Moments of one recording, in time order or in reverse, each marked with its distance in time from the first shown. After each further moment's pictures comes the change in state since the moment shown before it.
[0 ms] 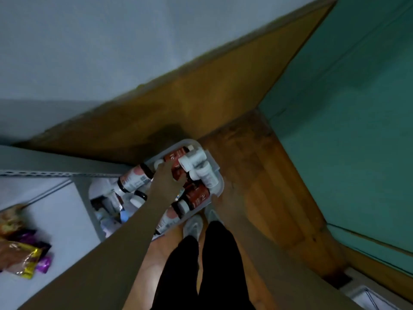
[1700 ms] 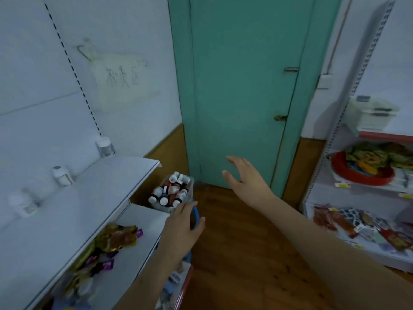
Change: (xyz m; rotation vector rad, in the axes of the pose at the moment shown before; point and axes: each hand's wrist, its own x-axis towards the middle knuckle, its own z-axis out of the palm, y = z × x) left_hand -0.662 -0.271 -0.277 0.184 -0.046 1.179; right_hand -0.803 -0.223 0.163 0.122 0.982 -0.148
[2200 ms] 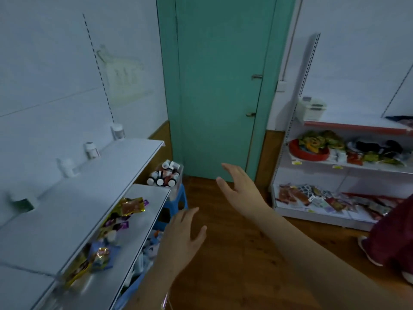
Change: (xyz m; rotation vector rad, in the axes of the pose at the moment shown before) left_hand -0.281 0.021 -0.092 -0.026 -0.050 0.117; right_hand -0.273 -0.182 0.000 -0.018 0.091 0.106
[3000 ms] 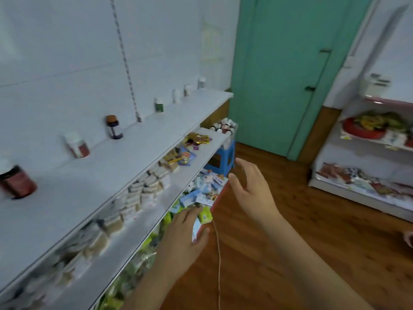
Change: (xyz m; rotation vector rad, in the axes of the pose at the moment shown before) left_hand -0.520 0.035 -0.108 0.080 0.119 -0.187; right_hand -0.431 -0.185 0.055 0.157 -0.048 -0.151
